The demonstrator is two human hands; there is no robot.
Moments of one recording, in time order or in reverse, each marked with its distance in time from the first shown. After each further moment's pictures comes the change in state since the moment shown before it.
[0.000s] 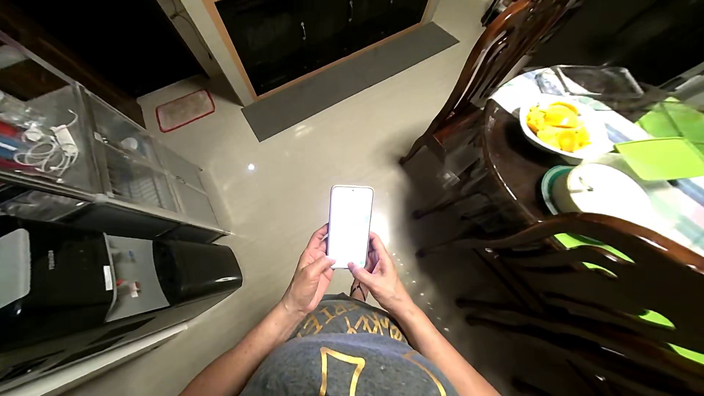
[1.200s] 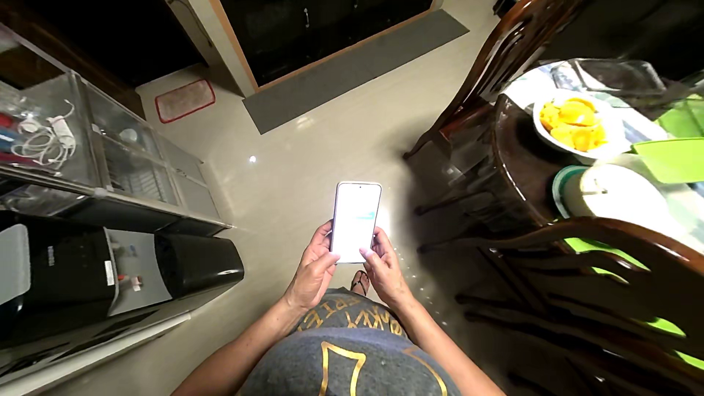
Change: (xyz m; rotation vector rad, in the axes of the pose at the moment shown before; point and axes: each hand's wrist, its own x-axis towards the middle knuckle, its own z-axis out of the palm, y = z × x) left_hand 0.011 0.005 -0.002 0.020 -0.001 0.011; right_hand 0.019 0.007 -0.001 0.076 0.072 0.027
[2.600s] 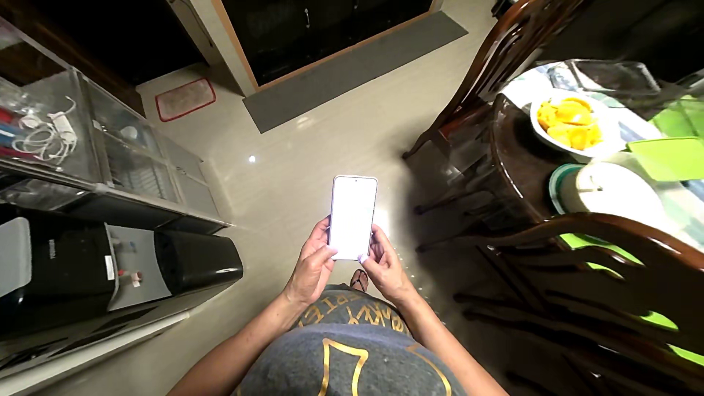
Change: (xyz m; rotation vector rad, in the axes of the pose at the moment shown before) left_hand -0.005 0.002 0.003 0.018 0.050 -0.010; right_hand -0.009 -0.004 -0.006 -0.023 -0.163 -0.019
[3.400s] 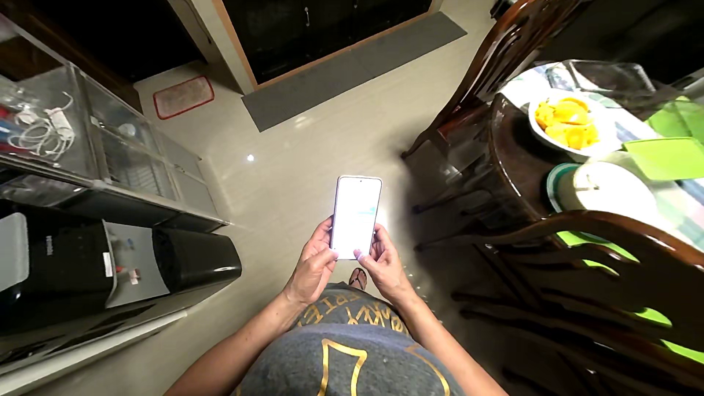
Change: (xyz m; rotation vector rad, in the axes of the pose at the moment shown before) left_hand -0.007 -0.002 -0.001 -0.024 -0.065 -0.012; right_hand -0.005 -0.002 0.009 0.009 0.095 -0.014
